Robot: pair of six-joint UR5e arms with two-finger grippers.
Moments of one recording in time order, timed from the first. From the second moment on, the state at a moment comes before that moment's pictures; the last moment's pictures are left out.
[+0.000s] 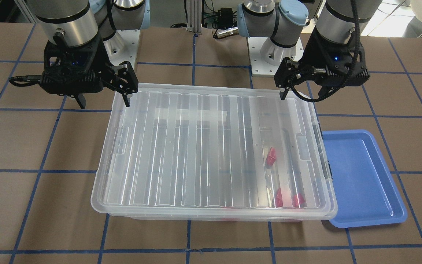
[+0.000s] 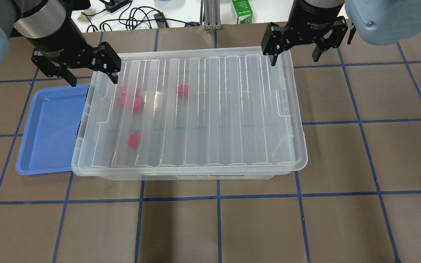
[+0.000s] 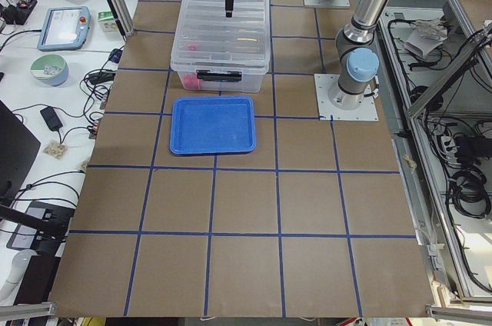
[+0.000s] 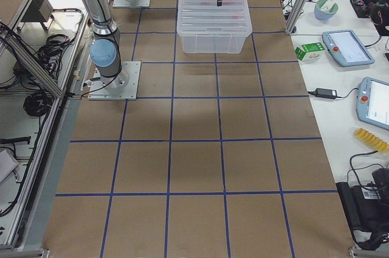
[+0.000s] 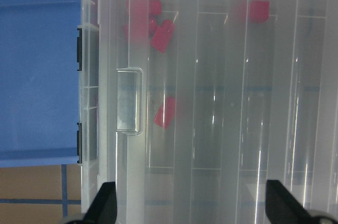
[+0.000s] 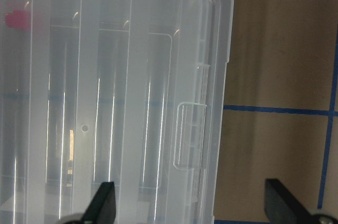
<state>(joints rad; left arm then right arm) -1.55 -1.57 -1.54 -1.55 1.57 0.00 1.68 -1.47 1.42 -1.61 -1.57 0.05</state>
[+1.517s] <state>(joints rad) -1.55 -1.55 -1.56 -1.55 1.58 0.01 1.68 -1.42 1.45 -1.61 -1.56 0.05</state>
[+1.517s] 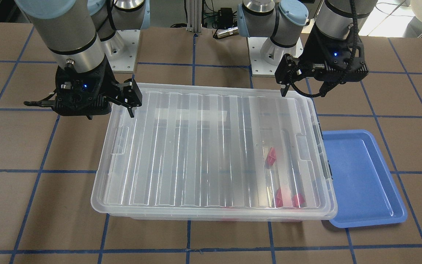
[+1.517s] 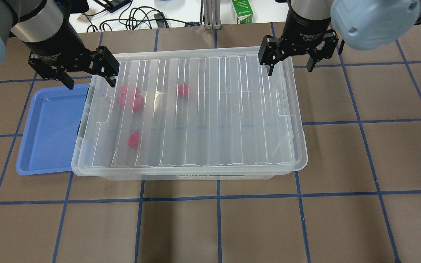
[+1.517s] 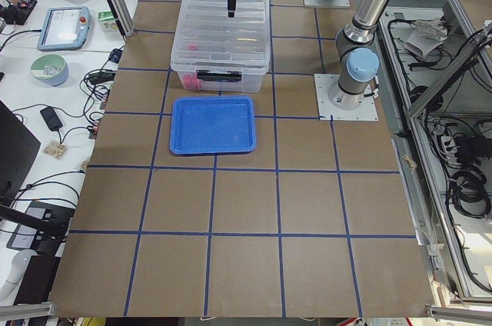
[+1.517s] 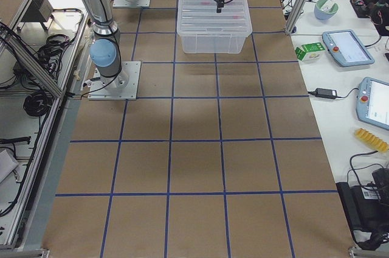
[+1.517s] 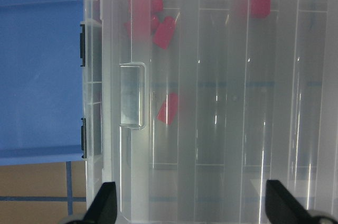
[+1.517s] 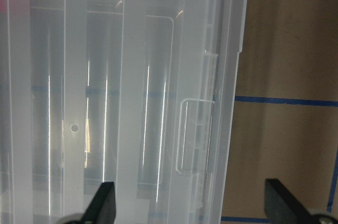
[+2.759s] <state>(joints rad) -1.56 -1.54 -1.58 -1.55 1.58 0.01 1.68 -1.42 1.45 -1.62 -1.52 0.08</state>
